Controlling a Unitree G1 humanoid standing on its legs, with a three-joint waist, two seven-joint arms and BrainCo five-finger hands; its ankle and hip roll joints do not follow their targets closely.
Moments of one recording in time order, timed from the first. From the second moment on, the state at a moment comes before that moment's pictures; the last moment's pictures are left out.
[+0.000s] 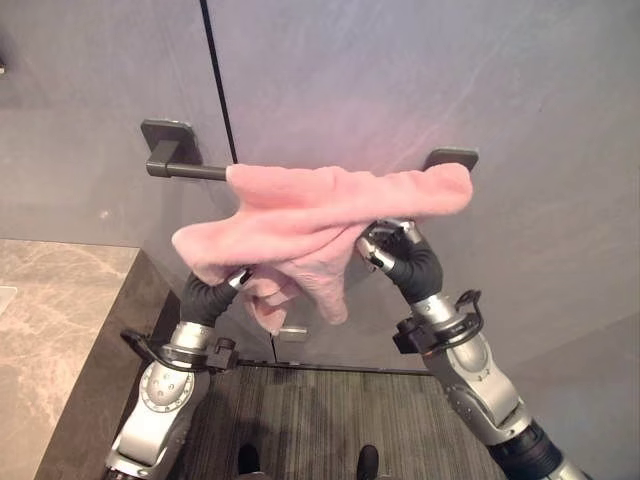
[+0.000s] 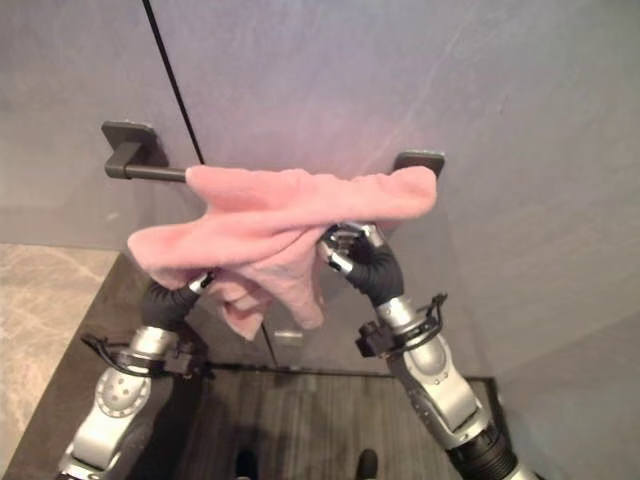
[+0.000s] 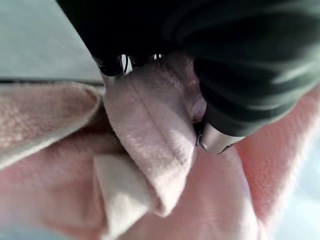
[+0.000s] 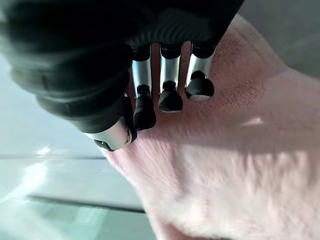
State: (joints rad) left arm 0.11 0.39 -0.17 -0.04 -0.38 -0.31 0.17; right arm -0.16 -0.44 0.45 -0.24 0.36 -0.22 -0.06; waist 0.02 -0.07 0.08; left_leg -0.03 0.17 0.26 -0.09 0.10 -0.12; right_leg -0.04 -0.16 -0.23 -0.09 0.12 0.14
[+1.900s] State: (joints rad) left arm 0.01 0.26 -0.29 1.21 0.16 0.01 0.10; right arm -0.01 -0.25 0.24 1.27 0.13 0.02 -0.06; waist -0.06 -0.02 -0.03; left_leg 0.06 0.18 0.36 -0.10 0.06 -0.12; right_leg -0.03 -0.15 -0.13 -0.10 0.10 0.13
